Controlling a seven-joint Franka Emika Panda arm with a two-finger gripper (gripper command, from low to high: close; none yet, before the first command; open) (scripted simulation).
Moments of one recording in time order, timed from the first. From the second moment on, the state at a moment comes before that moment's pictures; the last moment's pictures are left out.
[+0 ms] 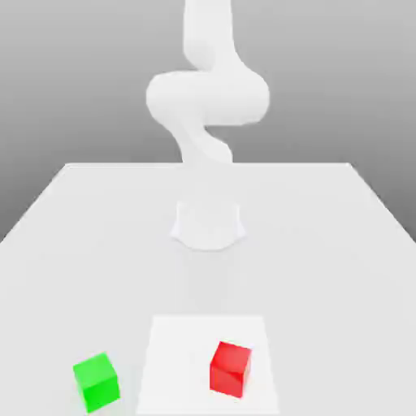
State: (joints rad) arm -0.03 -0.71 0.03 -2.33 -0.02 2.34 0.85
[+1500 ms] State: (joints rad) arm -0.17 0.14 0.07 -2.53 -0.03 2.67 1.33
